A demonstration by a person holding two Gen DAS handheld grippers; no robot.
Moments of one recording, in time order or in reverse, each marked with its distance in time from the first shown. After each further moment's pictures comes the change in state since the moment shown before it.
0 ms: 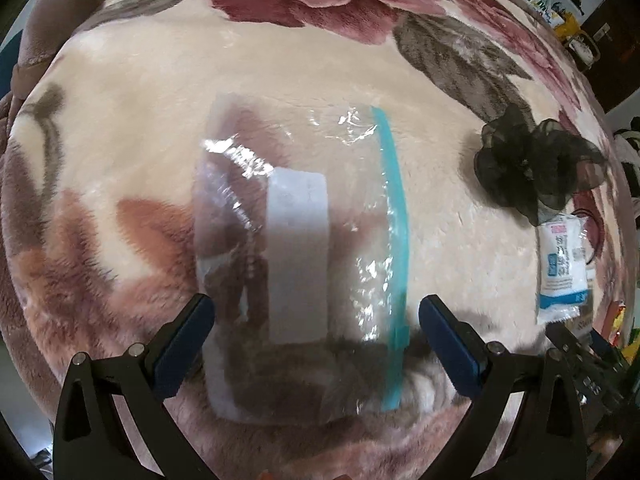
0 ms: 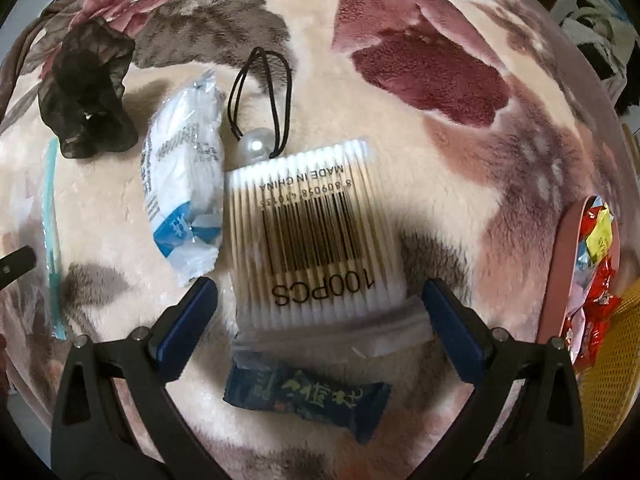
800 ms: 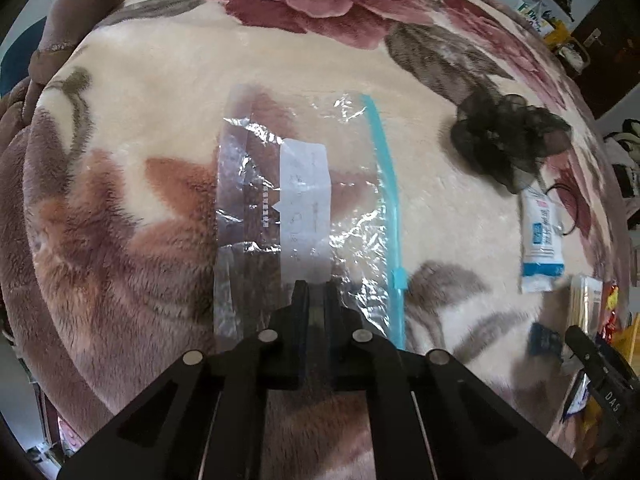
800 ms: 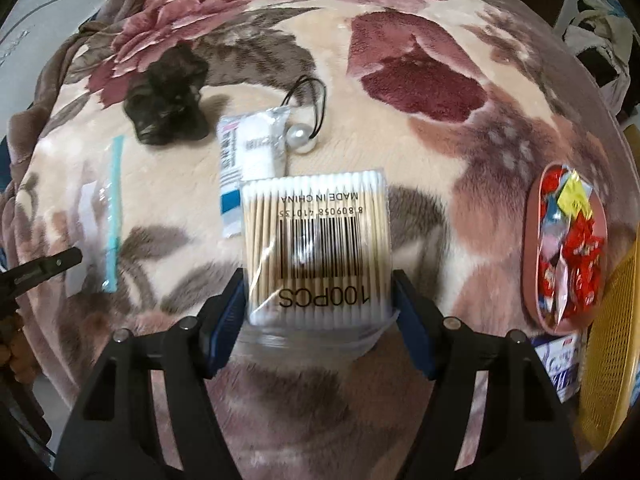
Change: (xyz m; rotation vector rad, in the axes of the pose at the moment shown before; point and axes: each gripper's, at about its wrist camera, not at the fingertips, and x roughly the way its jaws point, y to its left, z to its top) left arm -0.032 0.012 -0.043 -0.001 -0.071 -0.033; right arm -0.057 -0.002 -0.049 -0.010 -0.107 0.111
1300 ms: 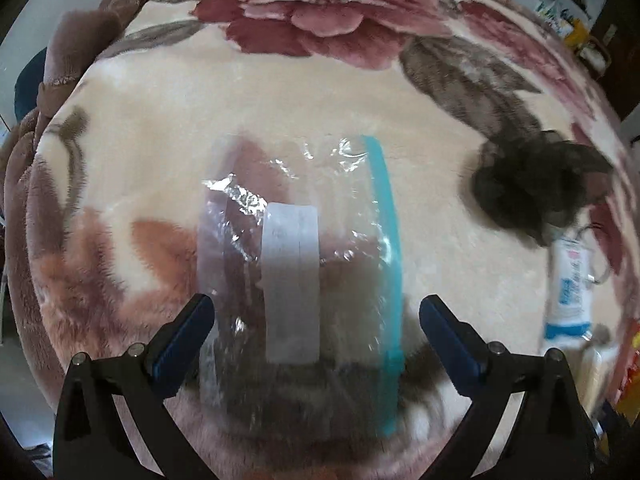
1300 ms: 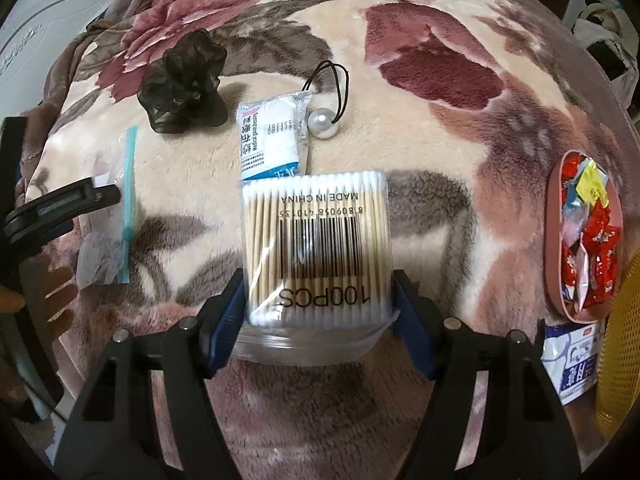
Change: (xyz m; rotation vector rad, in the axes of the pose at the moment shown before) left arm 0.027 -0.023 0.040 -0.011 -0.039 0.144; right arm 0.014 0.007 0.001 0.005 0.016 0.039
